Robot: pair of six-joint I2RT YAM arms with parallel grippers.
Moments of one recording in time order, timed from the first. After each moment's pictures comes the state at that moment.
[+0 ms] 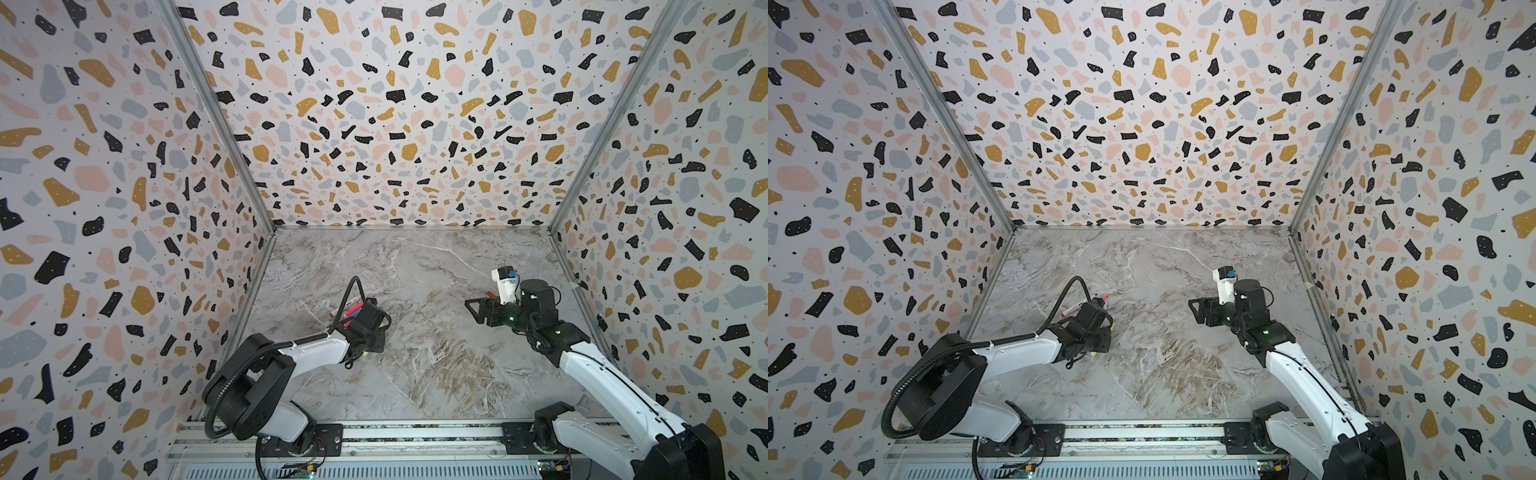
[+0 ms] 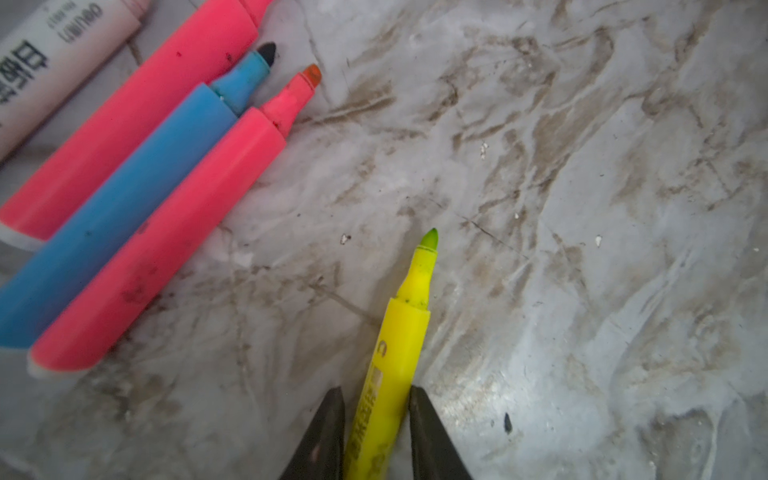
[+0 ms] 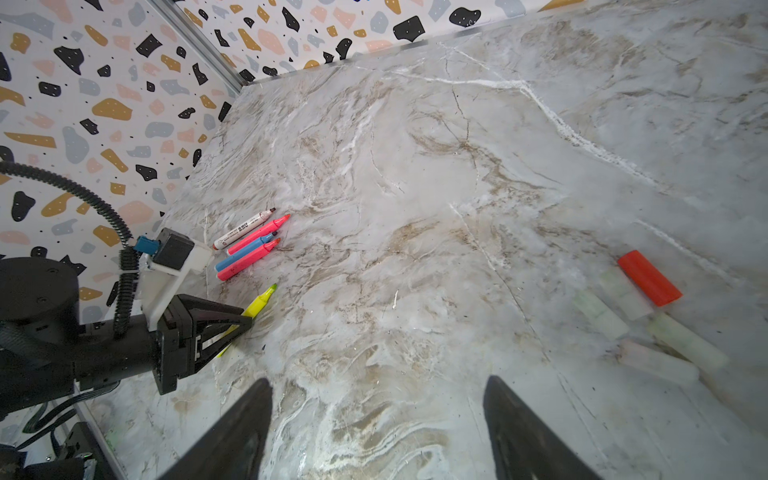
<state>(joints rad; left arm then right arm) -0.64 1.47 0.61 -0.19 -0.12 -0.47 0.35 0.99 0.66 -0.23 -0.34 0.31</state>
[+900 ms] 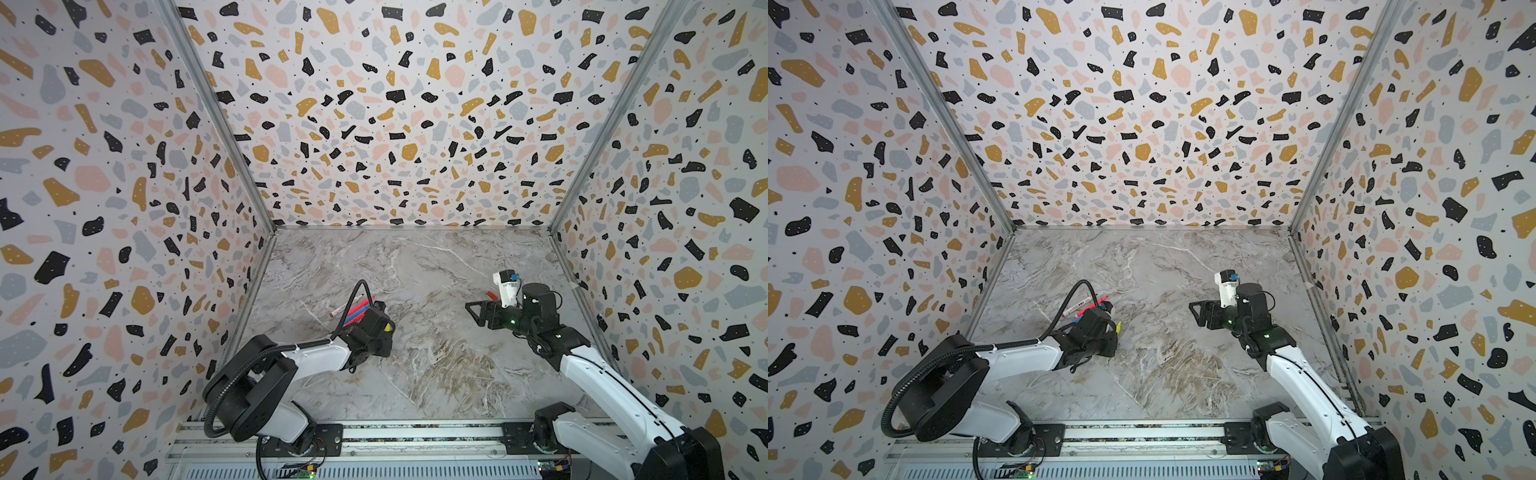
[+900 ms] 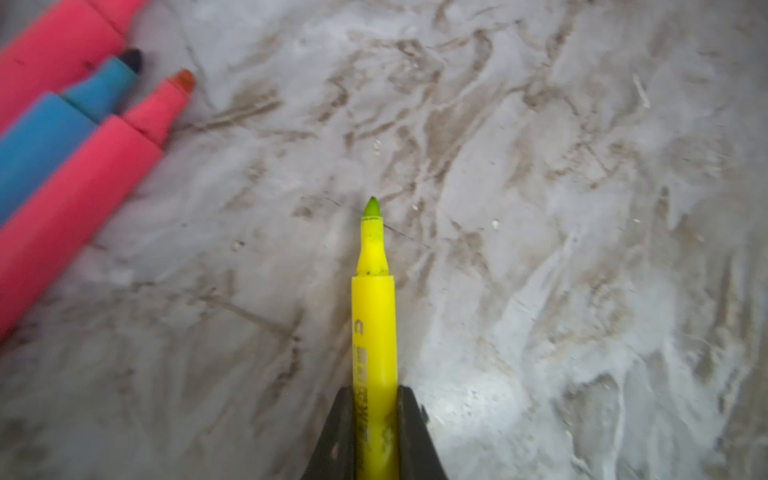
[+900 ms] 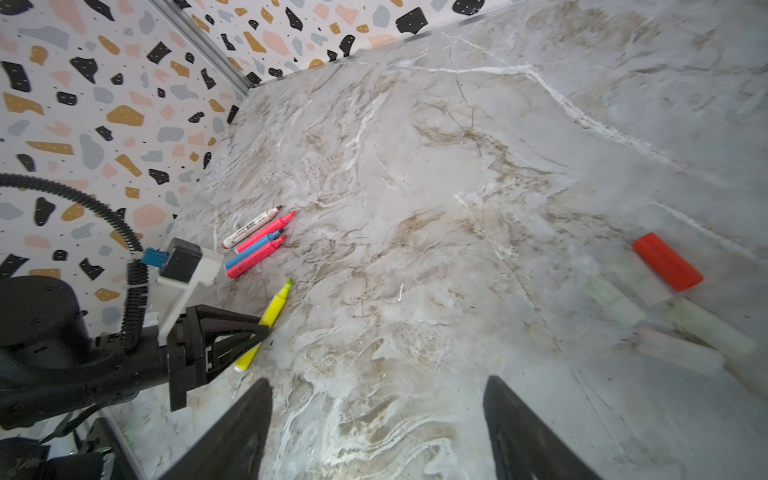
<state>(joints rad) -0.70 1.45 0.54 -0.03 0.00 -0.46 0.33 0.98 0.60 -0.17 -0.42 0.35</state>
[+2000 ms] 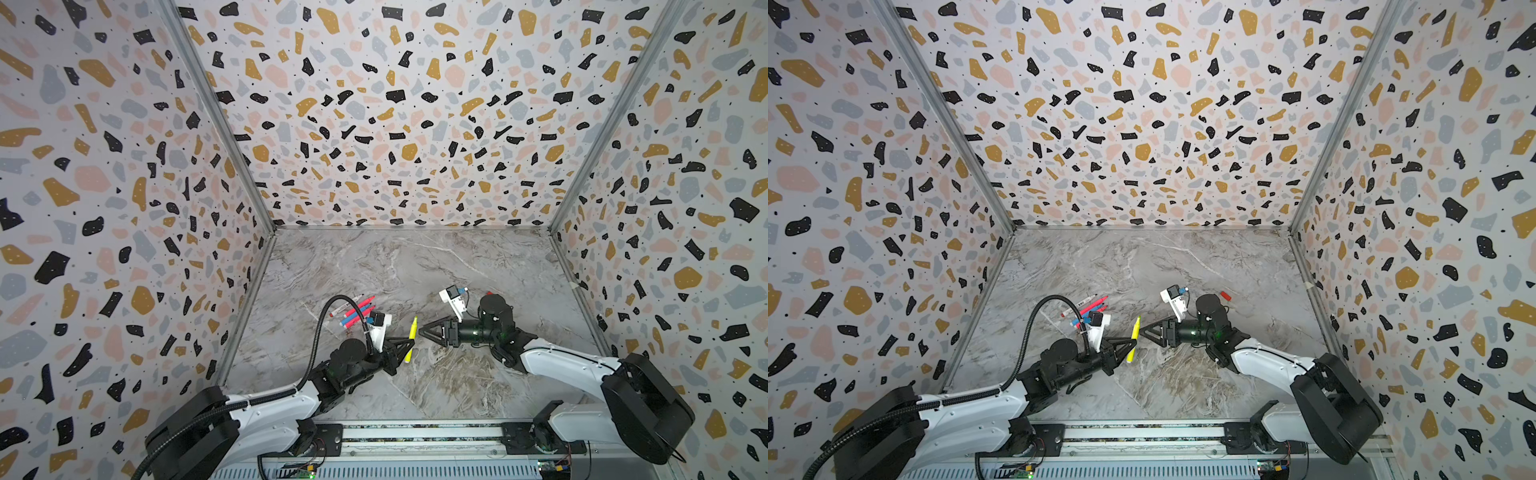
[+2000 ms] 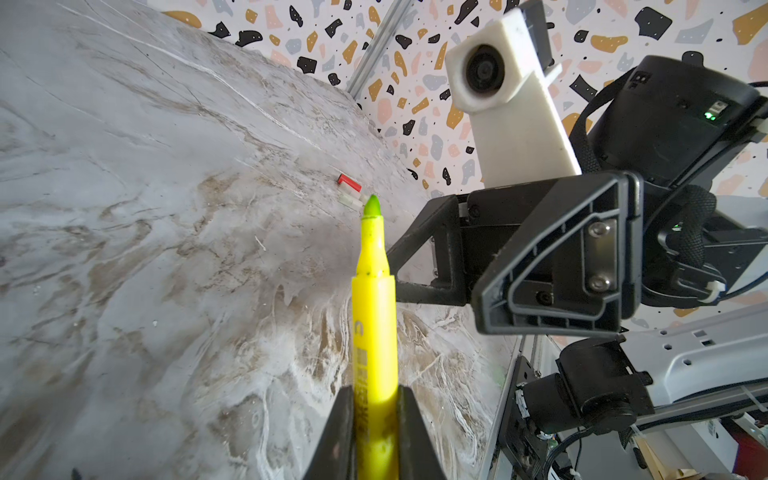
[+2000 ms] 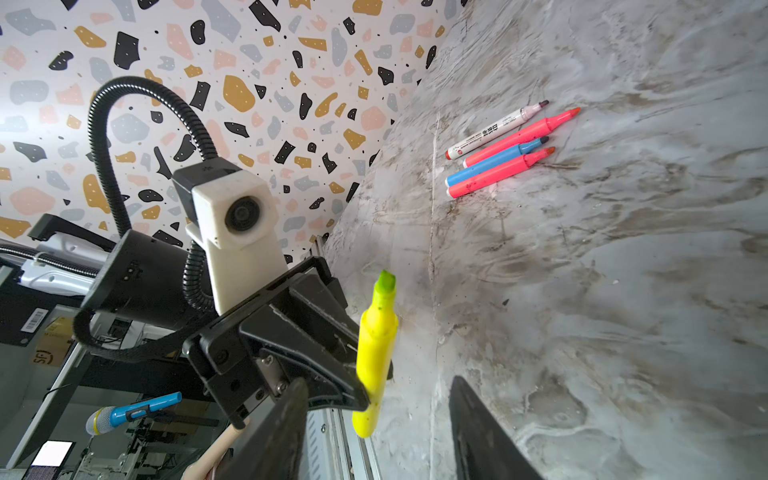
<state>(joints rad) -0.89 1.06 0.20 0.66 0.14 -0.65 0.65 1.31 0.52 0.48 -0.77 0.68</state>
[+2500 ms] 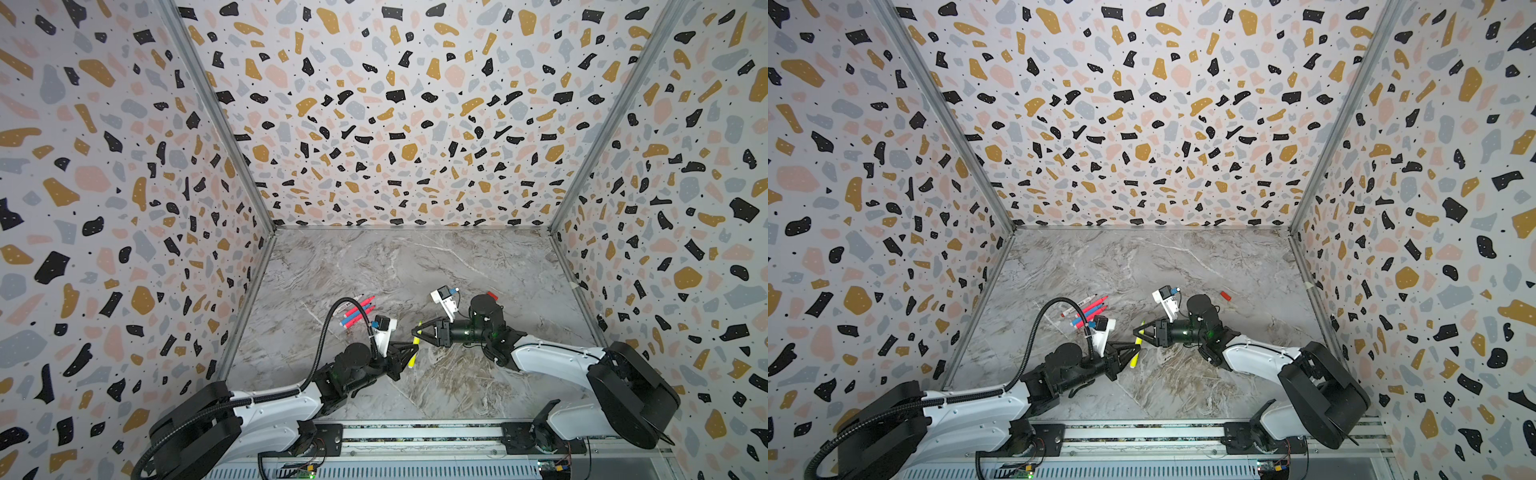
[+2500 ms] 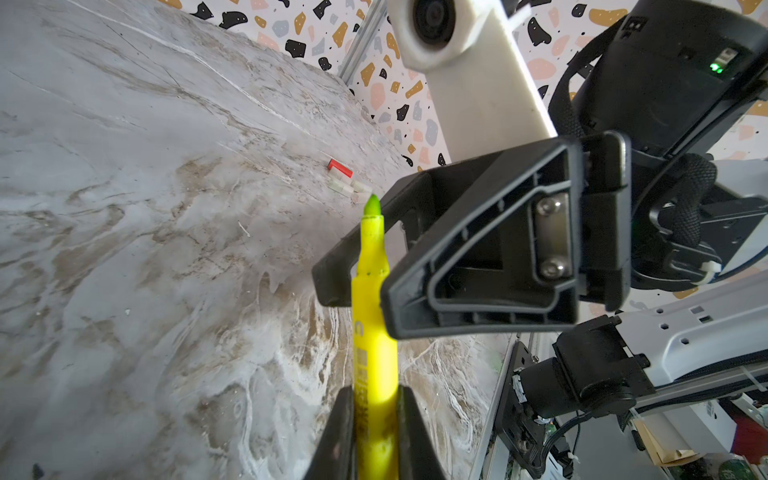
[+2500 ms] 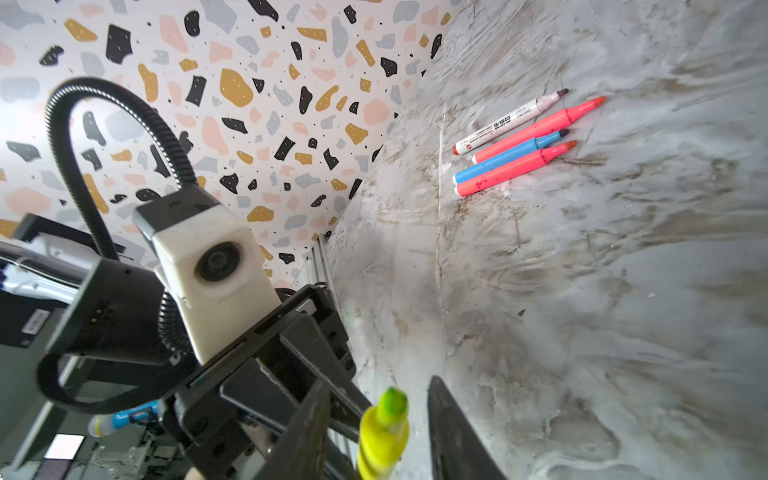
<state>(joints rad) -0.95 1.09 0.21 0.67 0.09 -0.64 0.70 1.39 0.55 0.55 -0.74 0.71</state>
